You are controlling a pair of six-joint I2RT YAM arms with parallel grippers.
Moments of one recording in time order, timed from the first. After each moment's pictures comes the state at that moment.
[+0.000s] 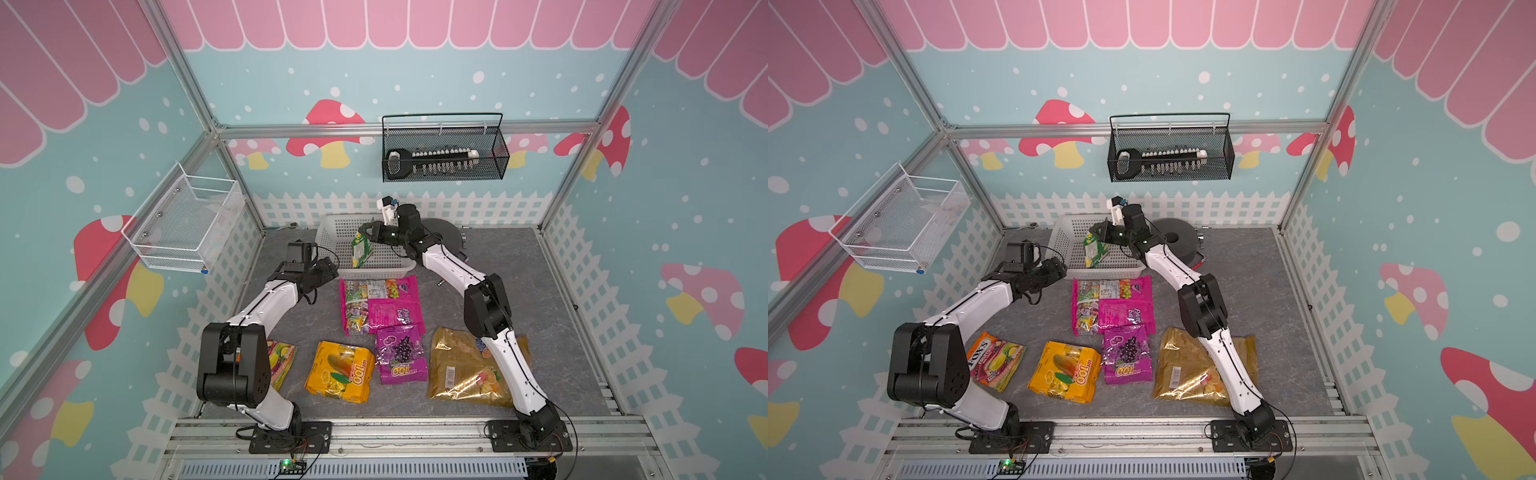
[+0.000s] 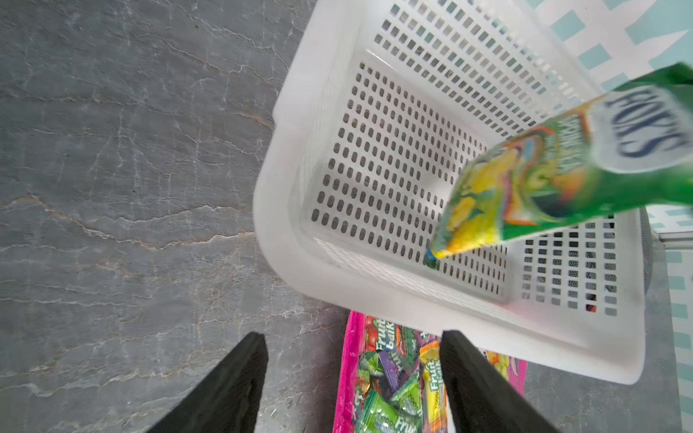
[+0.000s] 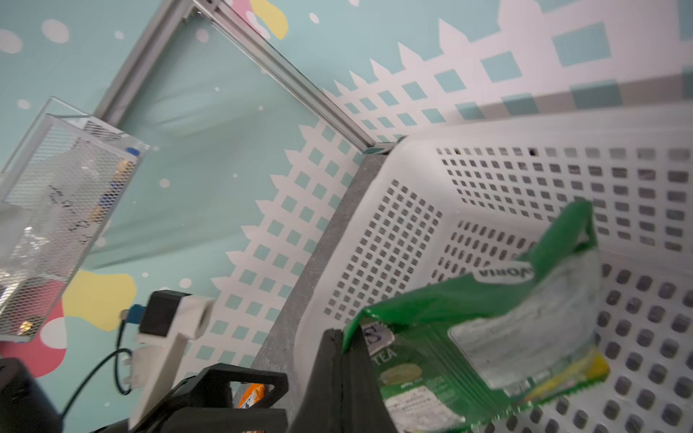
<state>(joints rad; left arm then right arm) -0.04 1.59 1.07 -0.28 0.13 -0.53 0.56 2.57 2.32 -0.03 -0.54 0.71</state>
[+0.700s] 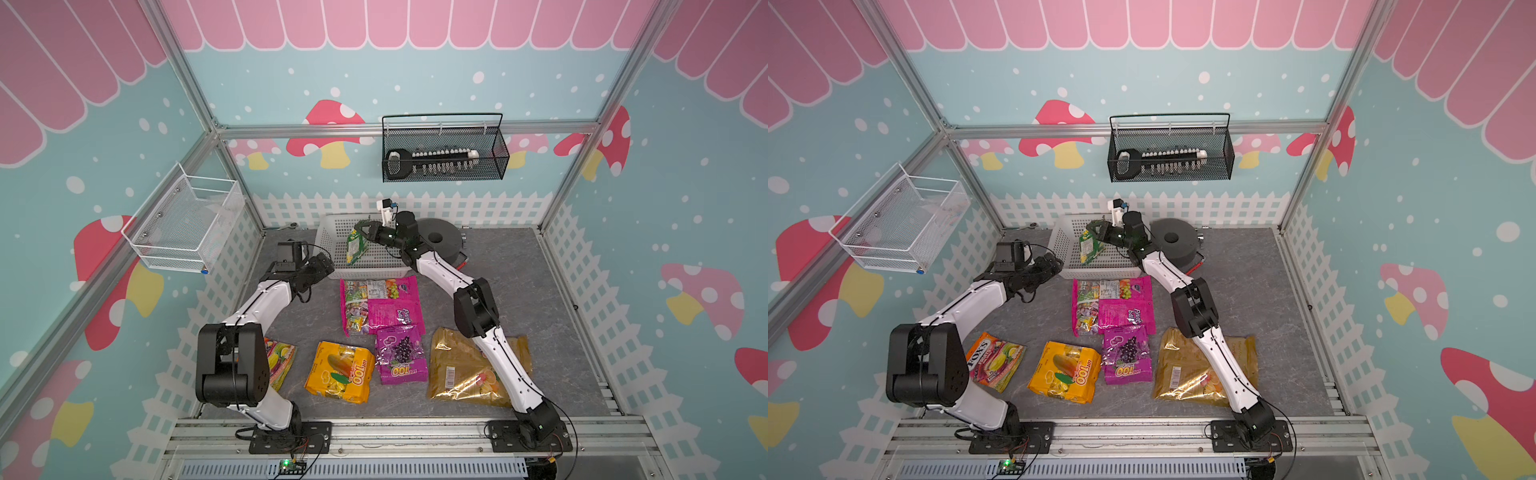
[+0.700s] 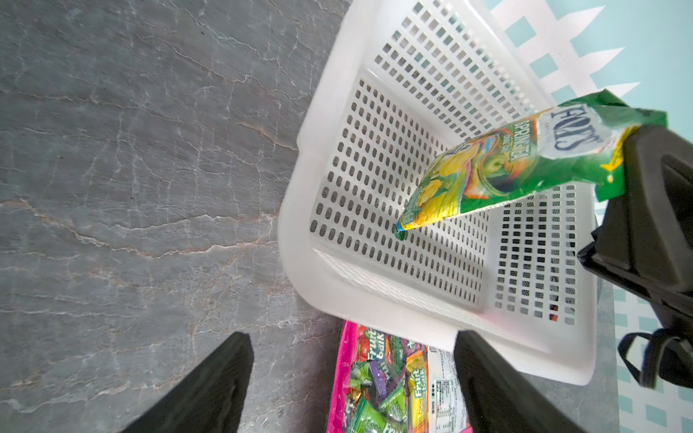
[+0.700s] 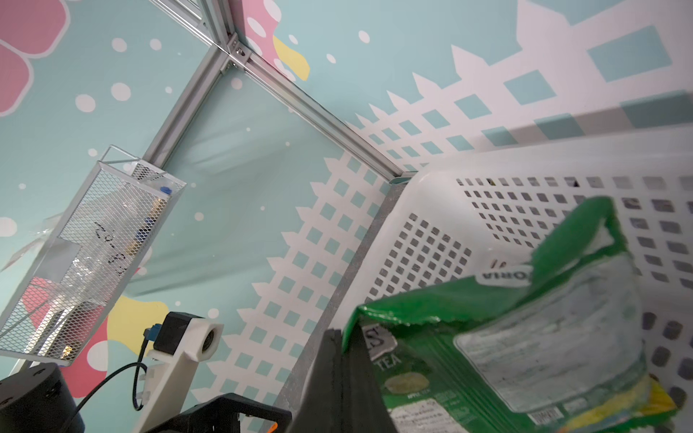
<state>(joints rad) 0.03 1.59 1.07 -0.25 0.23 -0.58 0.56 2.76 2.49 0.27 -0.57 0.91</state>
